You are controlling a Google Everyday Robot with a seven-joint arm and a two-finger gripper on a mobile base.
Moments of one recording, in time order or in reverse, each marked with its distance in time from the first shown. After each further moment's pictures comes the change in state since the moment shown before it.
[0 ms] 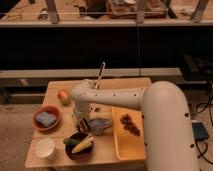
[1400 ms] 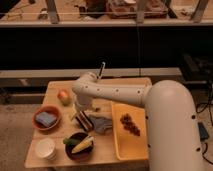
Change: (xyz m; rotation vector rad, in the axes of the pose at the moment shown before) arm 0.020 0.014 -0.031 -0.019 0.051 0.032
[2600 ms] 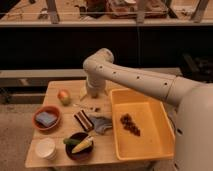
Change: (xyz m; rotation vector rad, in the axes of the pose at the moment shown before) arm 0.003 0.056 -0.146 -0.080 0.143 0.181
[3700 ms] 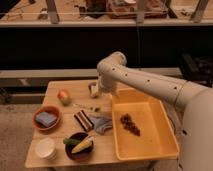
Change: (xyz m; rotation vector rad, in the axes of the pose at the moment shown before) arm -0.003 0.071 0.017 -0.036 0.020 0.297
